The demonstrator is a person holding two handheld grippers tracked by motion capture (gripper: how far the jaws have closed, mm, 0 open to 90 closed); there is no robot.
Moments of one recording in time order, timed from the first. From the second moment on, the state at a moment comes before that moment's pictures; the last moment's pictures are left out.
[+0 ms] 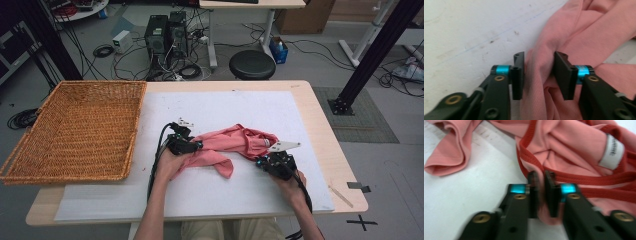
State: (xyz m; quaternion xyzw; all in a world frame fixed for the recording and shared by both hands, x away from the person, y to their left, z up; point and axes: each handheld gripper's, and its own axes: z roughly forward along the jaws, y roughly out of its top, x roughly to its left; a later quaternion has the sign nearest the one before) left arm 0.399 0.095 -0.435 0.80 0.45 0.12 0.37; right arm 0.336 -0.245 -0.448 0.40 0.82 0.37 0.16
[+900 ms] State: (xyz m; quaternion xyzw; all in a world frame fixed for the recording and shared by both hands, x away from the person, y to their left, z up) left arm 0.387 0.080 -0.421 0.81 0.42 0.11 0.40; right arm 0.332 -0.232 -0.422 0.42 0.80 0.38 0.18
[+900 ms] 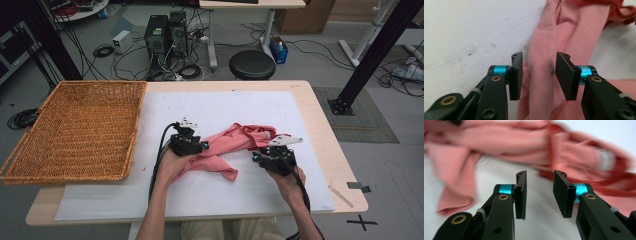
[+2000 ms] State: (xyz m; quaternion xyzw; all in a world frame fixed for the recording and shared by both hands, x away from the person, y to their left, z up) left arm 0.395 0.102 -0.435 0.76 0.49 0.15 0.40; right arm 0.341 -0.261 -0.432 0.42 0.80 0.39 0.16
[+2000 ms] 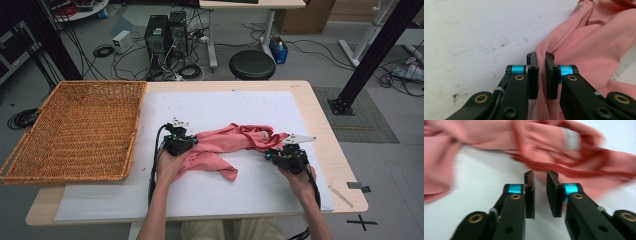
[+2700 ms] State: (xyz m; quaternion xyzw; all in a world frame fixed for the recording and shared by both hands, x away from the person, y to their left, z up) left arm 0.388 0.114 -0.430 0.75 0.49 0.15 0.42; right arm 0.384 -0.204 -0.445 0.43 0.82 0.34 0.20
